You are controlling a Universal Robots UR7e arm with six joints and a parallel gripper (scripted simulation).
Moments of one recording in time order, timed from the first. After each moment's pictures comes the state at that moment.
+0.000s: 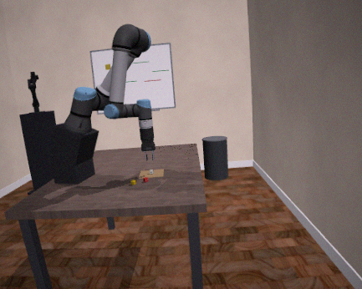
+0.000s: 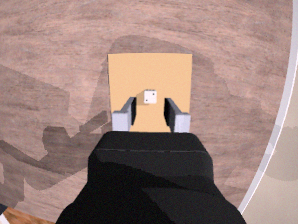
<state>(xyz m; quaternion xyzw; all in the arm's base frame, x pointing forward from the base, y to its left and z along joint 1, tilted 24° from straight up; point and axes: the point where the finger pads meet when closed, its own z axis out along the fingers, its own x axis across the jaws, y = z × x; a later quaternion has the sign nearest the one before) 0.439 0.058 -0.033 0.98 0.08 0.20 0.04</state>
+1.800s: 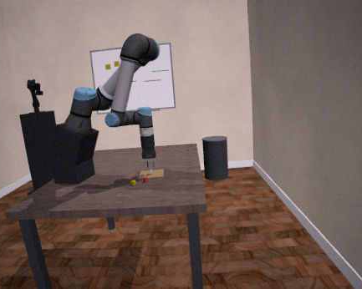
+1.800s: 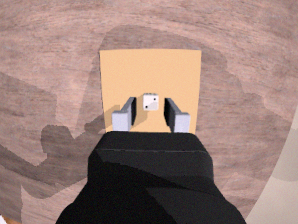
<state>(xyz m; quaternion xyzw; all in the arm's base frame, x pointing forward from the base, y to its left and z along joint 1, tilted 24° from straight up) 0.456 0.056 -0.072 0.98 0.08 0.20 0.04</state>
